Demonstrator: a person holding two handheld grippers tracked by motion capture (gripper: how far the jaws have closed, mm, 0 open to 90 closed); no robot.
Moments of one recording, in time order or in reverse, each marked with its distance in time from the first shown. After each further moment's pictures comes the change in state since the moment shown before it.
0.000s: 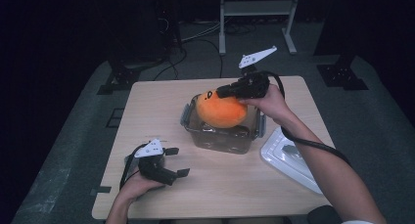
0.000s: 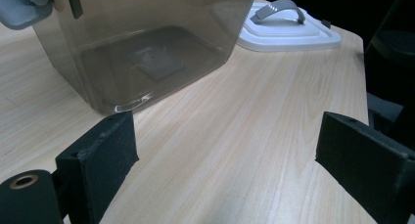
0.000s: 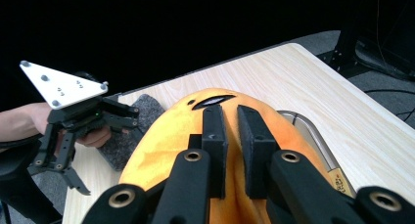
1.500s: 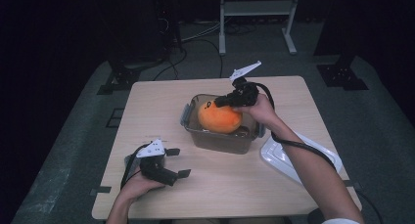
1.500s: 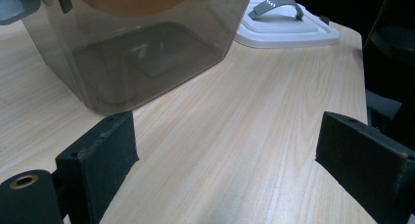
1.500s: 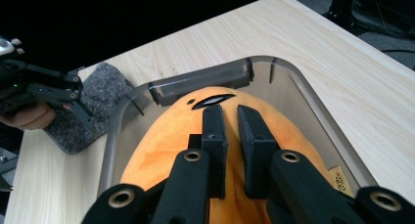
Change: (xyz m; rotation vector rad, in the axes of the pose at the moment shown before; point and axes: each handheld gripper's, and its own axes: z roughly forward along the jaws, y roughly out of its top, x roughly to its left) left arm -0.001 0.000 0.003 0.017 -0.010 -0.004; right arm -0.039 -0.043 0.052 0.095 -0.037 0.063
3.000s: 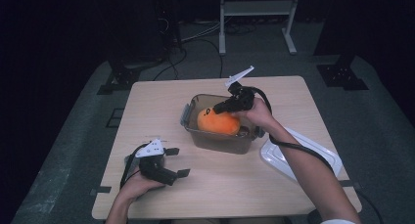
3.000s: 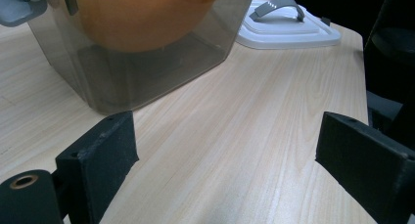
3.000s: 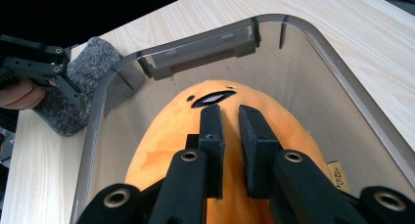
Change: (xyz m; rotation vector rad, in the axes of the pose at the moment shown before) left arm 0.001 0.000 -0.002 -0.005 0.006 0.004; right arm -0.004 -0.010 0.020 0.095 0.015 0.030
